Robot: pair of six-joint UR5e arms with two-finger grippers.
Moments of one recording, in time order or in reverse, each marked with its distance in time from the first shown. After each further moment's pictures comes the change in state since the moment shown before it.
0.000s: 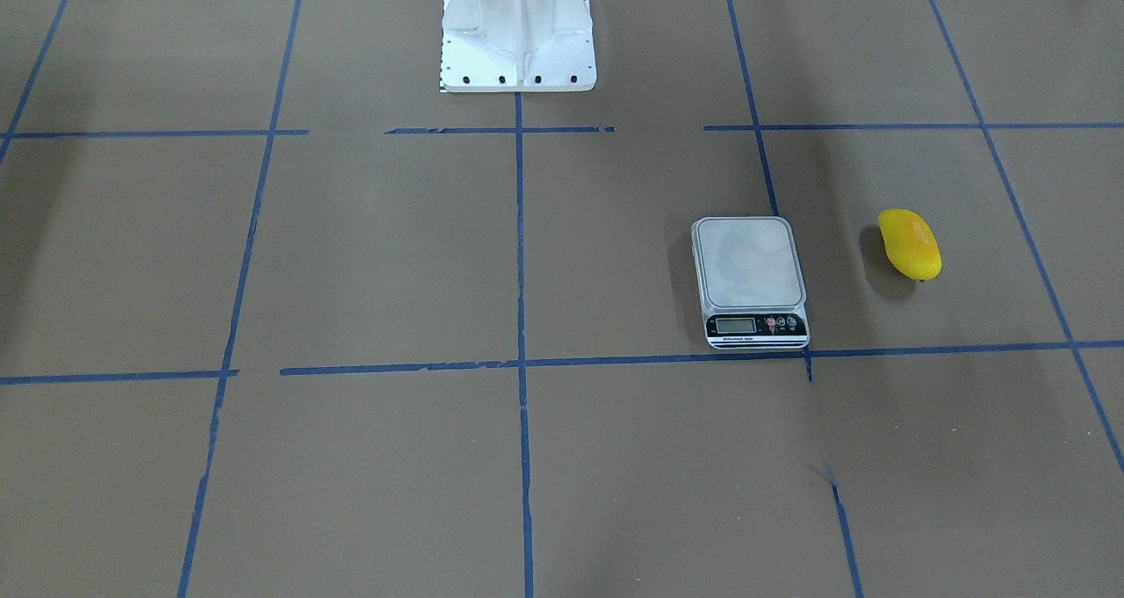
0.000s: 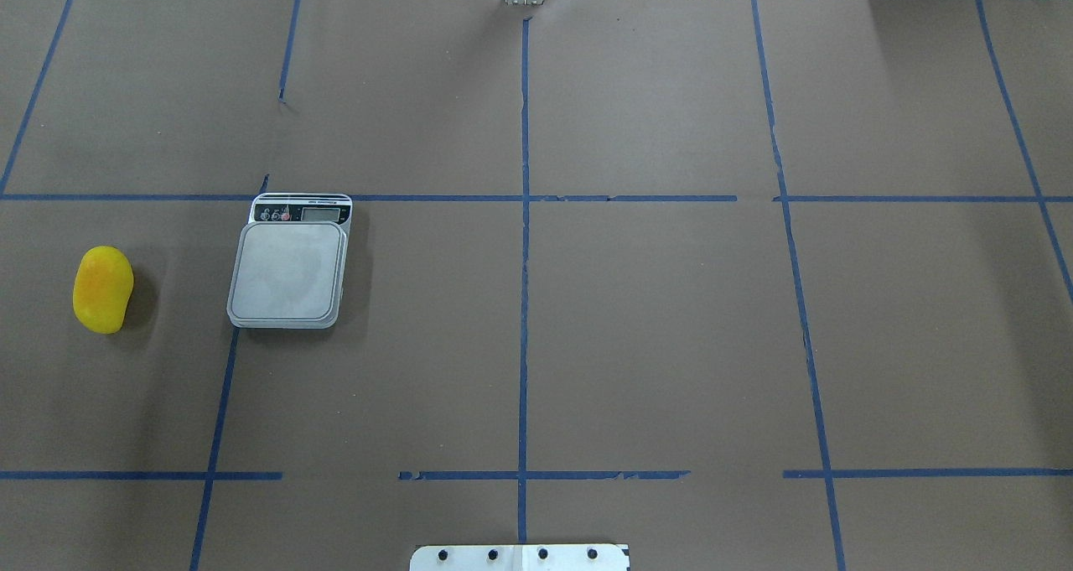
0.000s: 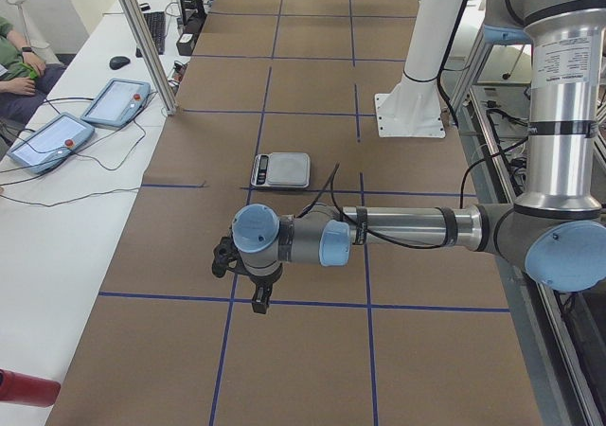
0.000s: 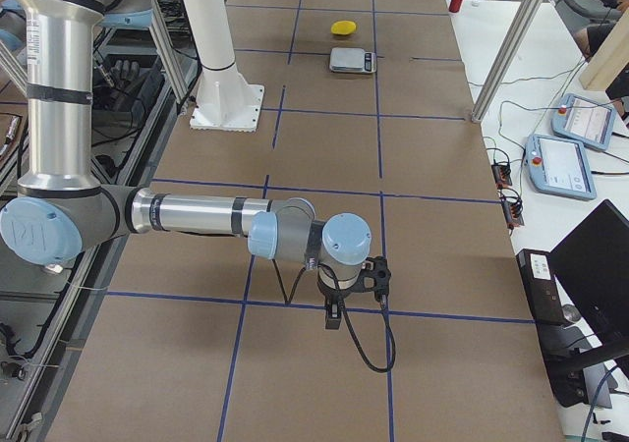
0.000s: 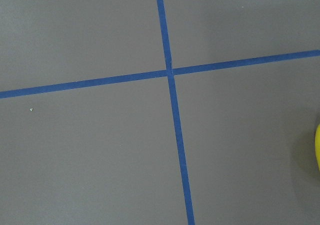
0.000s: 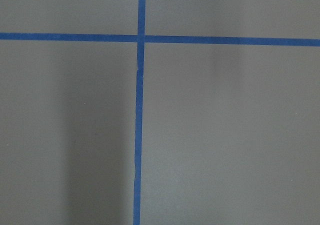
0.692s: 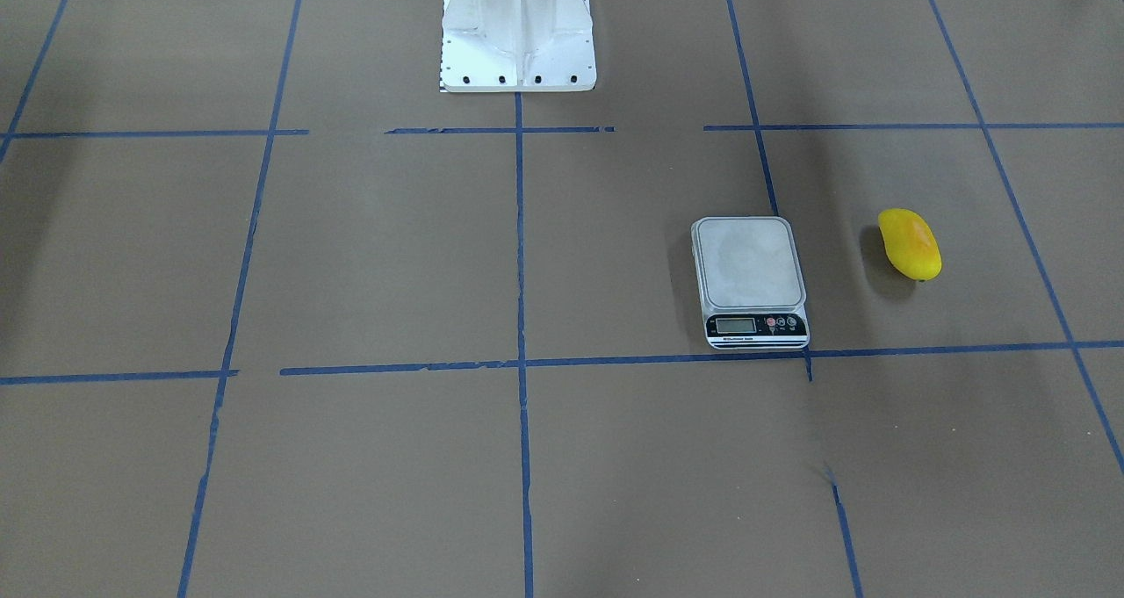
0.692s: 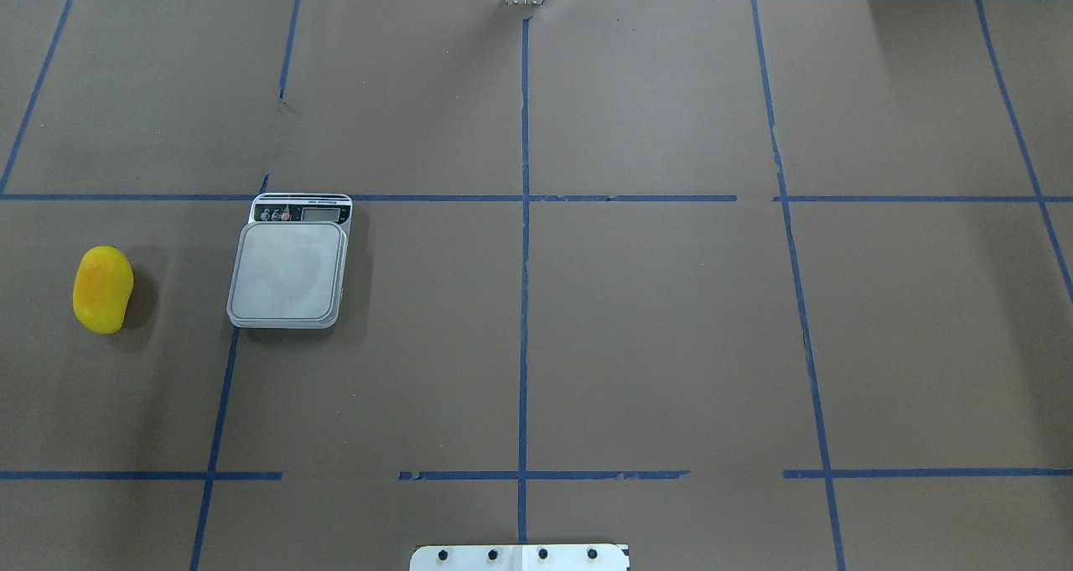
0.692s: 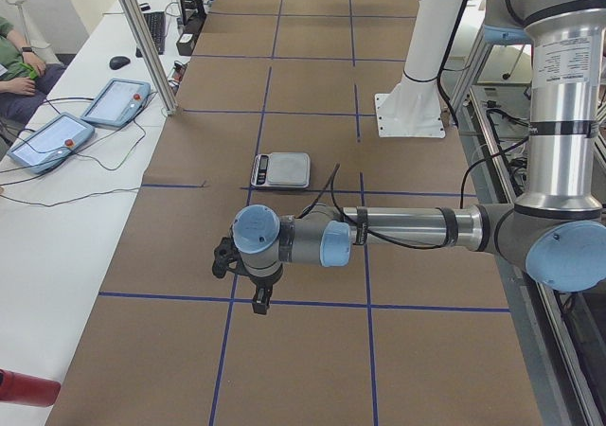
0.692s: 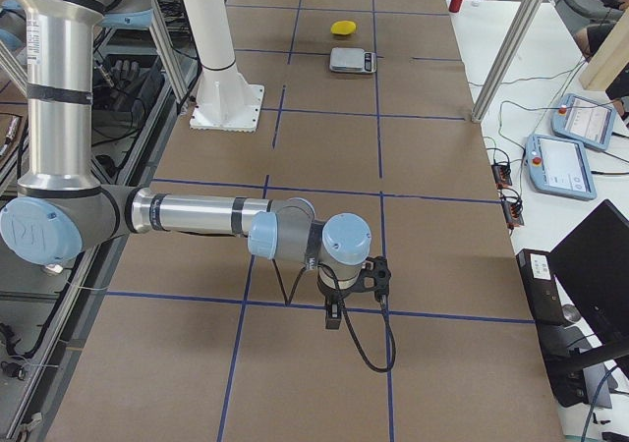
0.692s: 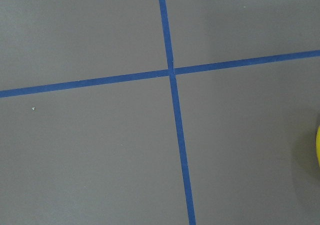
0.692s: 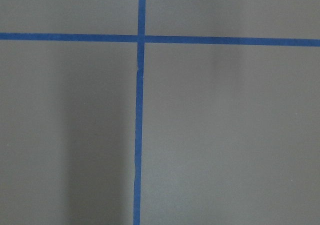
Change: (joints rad) left arm -0.002 -0.007 -0.009 -0.004 0.006 -0.010; right arm 0.000 0.000 0.000 0.000 0.000 0.000
